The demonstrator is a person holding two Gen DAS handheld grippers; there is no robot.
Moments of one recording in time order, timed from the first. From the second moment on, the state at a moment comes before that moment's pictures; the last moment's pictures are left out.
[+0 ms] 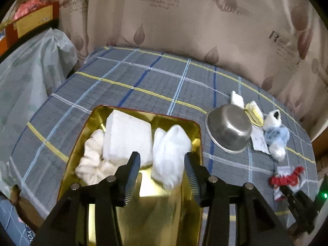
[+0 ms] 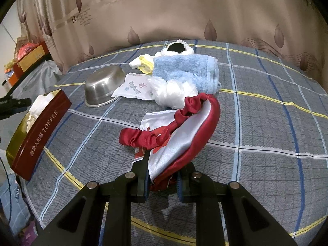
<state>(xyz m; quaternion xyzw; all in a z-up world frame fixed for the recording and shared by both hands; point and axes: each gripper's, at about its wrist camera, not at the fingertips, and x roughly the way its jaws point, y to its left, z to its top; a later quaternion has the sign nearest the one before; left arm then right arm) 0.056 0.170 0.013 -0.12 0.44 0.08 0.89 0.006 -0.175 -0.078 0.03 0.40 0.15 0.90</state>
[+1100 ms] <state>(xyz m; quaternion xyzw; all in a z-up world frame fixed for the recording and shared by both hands) -0.118 0.195 0.037 -0.08 0.33 0.28 0.90 -0.031 -0.008 0.030 0.00 0.37 0.34 0.87</state>
